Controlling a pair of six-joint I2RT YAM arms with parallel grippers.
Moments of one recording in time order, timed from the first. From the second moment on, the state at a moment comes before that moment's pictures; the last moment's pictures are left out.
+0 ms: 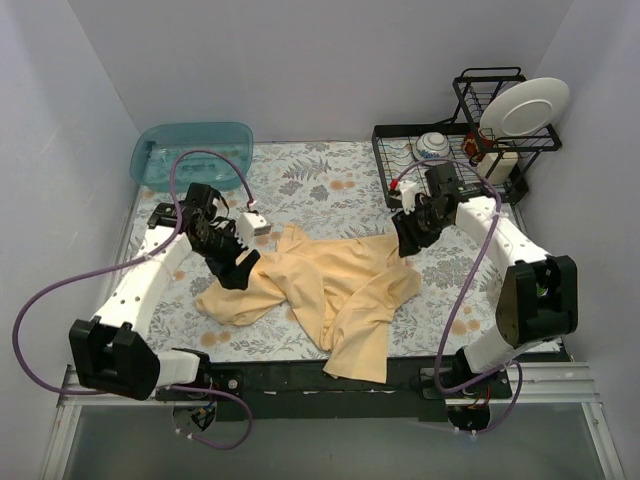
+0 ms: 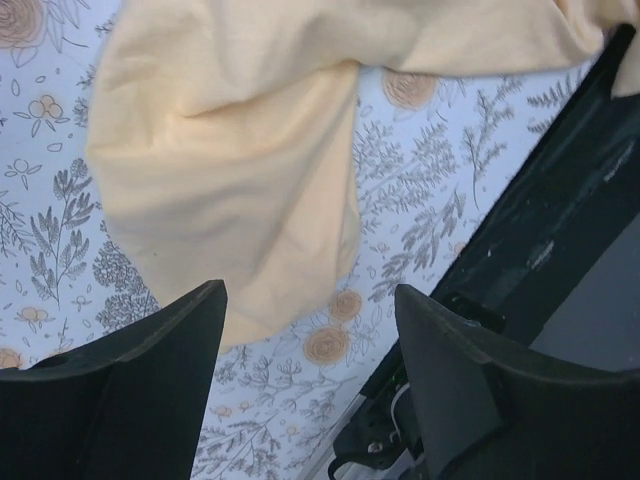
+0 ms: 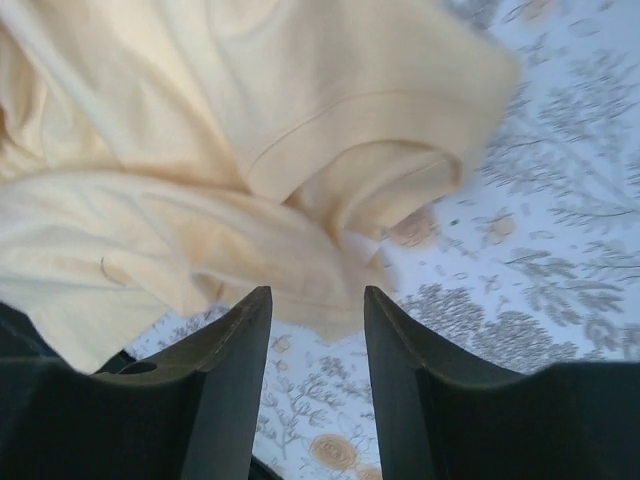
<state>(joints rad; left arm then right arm) -0.21 1.26 1.17 -1.22 0.45 0.74 0.27 1.53 1.18 -0.89 -0.42 -0.40</state>
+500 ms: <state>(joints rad) -0.21 1.46 1.20 -0.95 0.41 0.26 0.22 1.89 1.32 -0.79 -0.42 -0.39</state>
